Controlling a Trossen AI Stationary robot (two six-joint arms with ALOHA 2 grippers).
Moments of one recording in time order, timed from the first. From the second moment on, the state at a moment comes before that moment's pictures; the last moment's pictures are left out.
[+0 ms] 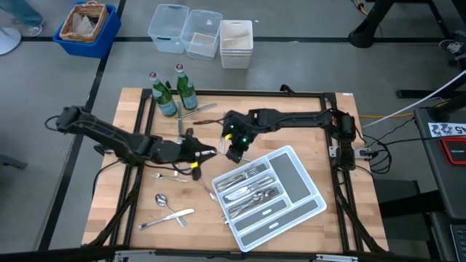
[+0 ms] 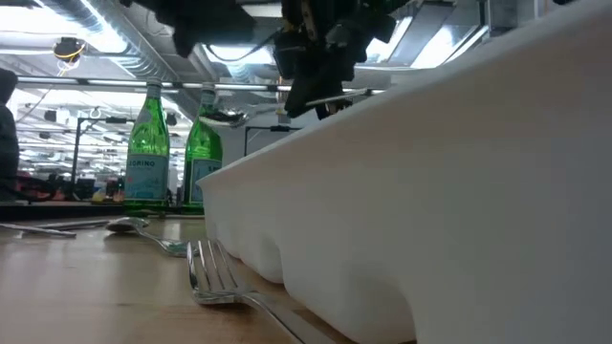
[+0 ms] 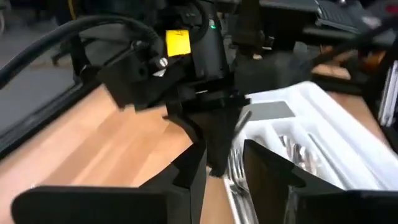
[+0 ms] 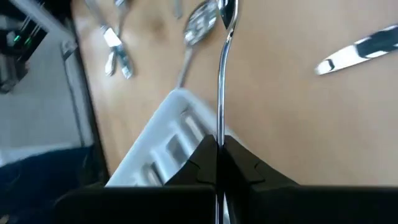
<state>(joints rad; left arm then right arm) -0.29 1.13 0.73 0.03 -0.54 -0.27 -0.12 1.97 1.67 -0.73 -0.49 0.44</state>
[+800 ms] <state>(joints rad) -0.31 0.99 0.61 -0.34 -0.76 -1.10 -0.15 1.97 1.67 -0.49 -0.40 0.47</state>
